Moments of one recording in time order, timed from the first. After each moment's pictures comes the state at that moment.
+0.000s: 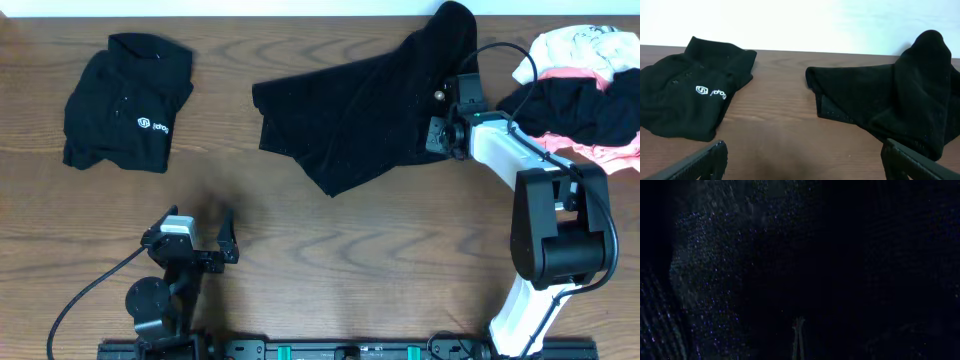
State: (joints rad) left arm 0.18 0.01 0.09 -0.26 0.31 -0.04; right arm 0.13 2.00 1.23 -0.42 0.08 0.33
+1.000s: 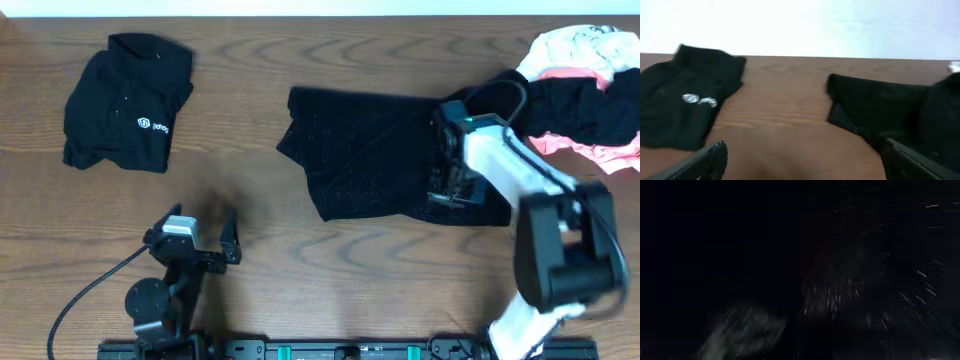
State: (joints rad) left arm 0.18 0.01 0.08 -0.23 0.37 -0.05; right arm 0.20 1.85 1.19 -1.00 0.11 0.52
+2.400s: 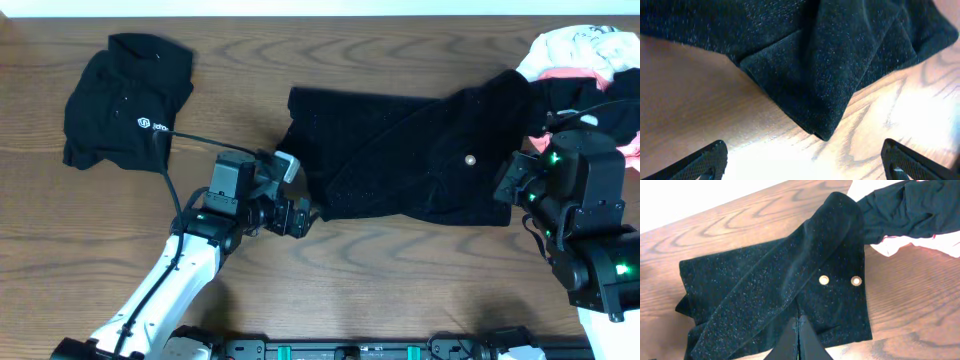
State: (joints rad) left arm -0.30 1.28 0.63 -0.28 0.50 -0.10; right arm 0.16 0.97 1.20 -0.95 0.15 0.46
